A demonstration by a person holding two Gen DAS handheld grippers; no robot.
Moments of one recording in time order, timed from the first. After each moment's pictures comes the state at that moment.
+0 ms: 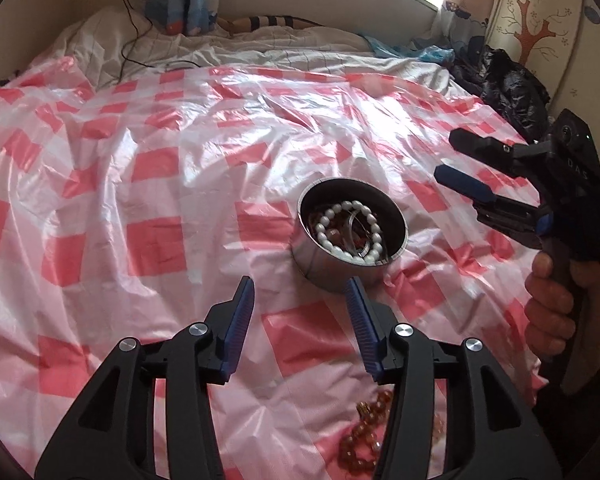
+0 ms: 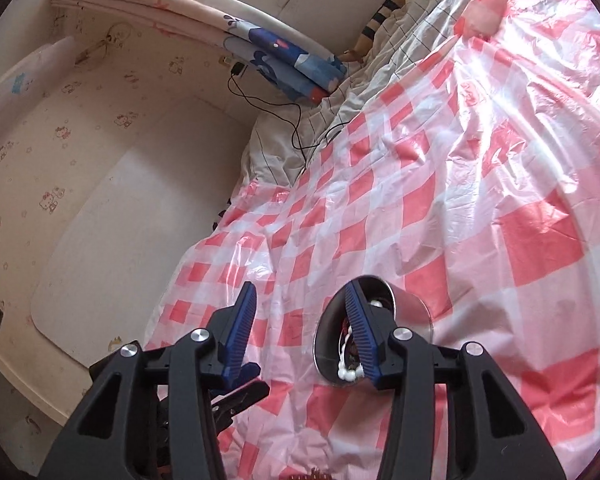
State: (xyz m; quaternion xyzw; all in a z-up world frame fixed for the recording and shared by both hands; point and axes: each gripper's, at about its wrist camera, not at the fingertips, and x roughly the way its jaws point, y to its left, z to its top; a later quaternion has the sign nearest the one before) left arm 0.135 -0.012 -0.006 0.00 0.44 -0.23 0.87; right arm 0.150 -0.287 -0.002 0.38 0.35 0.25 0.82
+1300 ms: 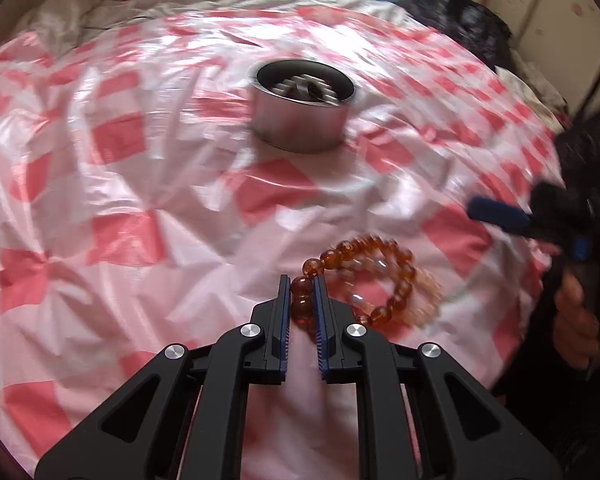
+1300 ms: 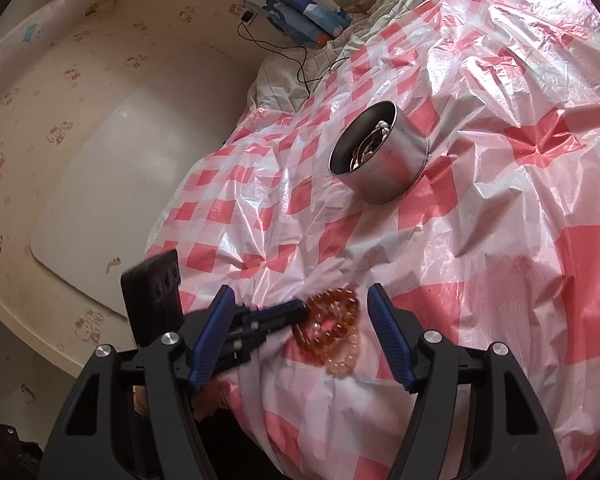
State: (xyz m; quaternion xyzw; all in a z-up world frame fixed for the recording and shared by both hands) left arm 0.075 0.006 -0.054 0.04 0.49 -0.27 0.83; right arm 0.011 -0.237 -0.028 0.32 0.41 0.28 0.81
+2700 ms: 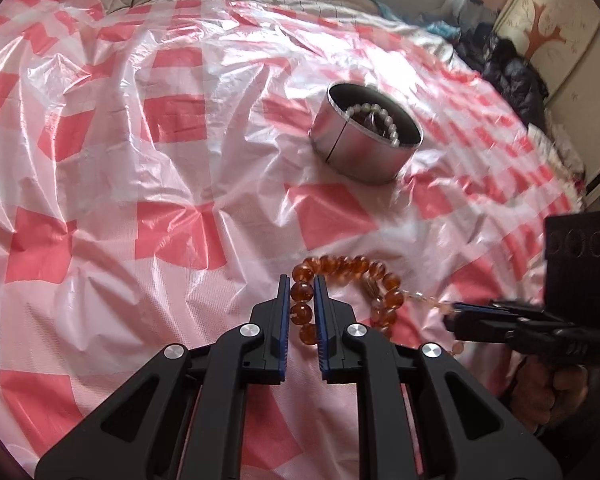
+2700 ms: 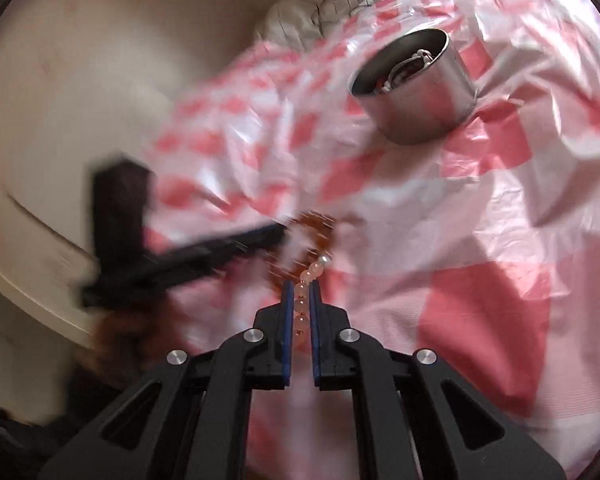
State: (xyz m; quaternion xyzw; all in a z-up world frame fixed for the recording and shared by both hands) left arm 0.101 0.036 -0.054 -0.05 0.50 -0.24 0.83; right arm 0.028 -0.211 -0.061 0.35 0.42 0.36 0.75
